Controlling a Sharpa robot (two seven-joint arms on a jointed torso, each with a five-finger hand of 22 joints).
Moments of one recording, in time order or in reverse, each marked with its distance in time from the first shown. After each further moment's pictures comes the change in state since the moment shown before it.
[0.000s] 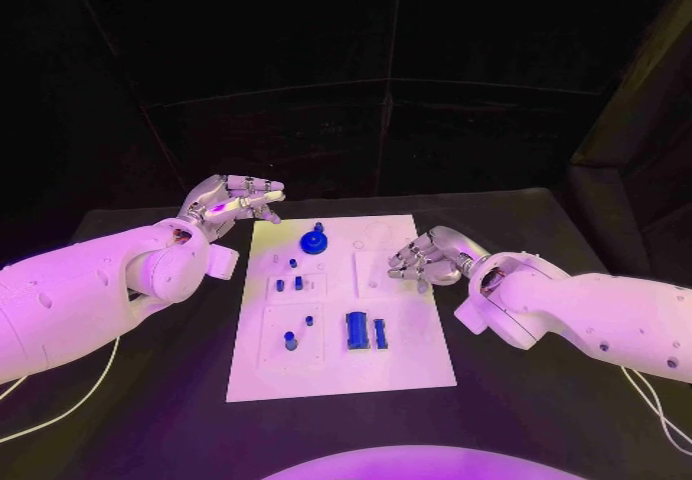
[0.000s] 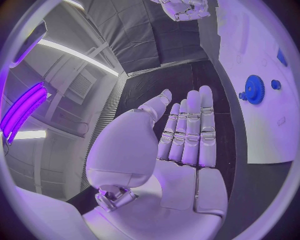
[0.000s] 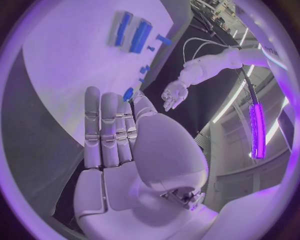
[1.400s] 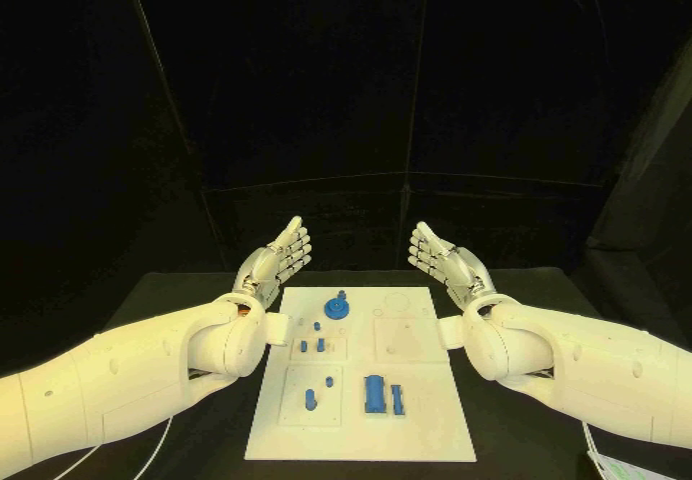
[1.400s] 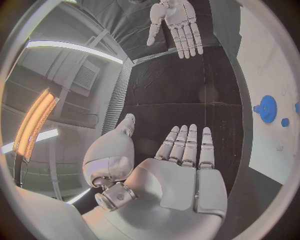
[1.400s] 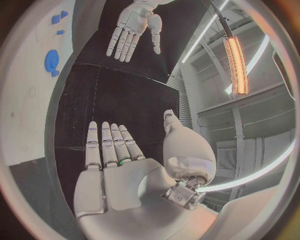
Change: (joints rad) left arm -0.129 0.015 0.056 0.164 0.120 -0.317 0.077; left_hand -0.760 0.060 -0.212 0.073 -0.042 -0.593 -0.142 -0.132 -0.066 -0.609 -0.092 -0.281 -0.061 -0.588 -0.042 -0.677 -0.347 -0.071 -0.662 -0.044 -0.424 -0.423; right arm -0.010 0.189 0.036 -0.179 0.702 -0.094 0.491; right_hand -0.860 -0.008 0.069 -0.115 -0.144 -0.603 -0.099 -0.066 -0.248 -0.624 -0.067 -0.255 -0.590 -0.706 -0.003 -0.691 -0.533 -0.071 -0.585 -0.038 -0.651 -0.458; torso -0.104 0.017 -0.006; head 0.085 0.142
